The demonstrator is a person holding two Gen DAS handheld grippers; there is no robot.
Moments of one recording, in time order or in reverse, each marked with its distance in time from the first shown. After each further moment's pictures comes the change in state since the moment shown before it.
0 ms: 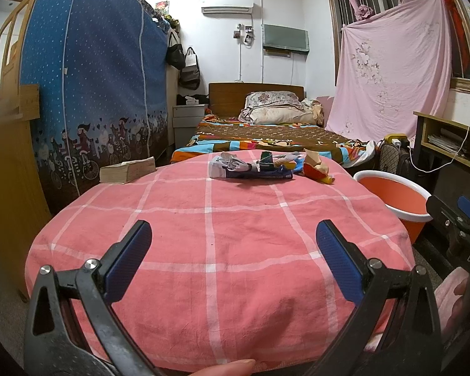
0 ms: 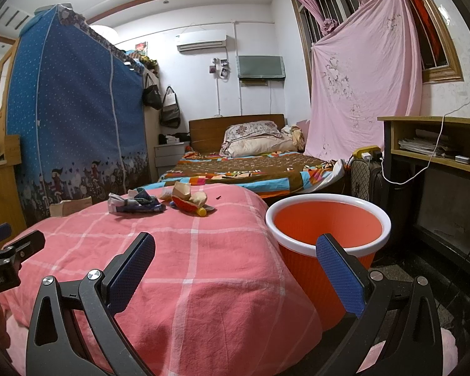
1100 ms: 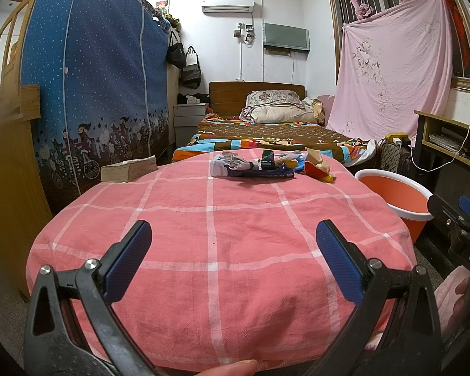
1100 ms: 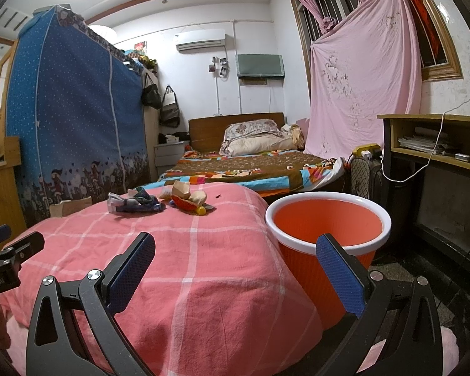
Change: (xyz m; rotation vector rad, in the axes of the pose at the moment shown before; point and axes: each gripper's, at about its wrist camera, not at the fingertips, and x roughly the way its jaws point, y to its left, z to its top) left arm -0.001 0.002 0.002 0.003 0.002 0.003; right arm 0.002 0.000 -0.002 0.005 0.003 0.001
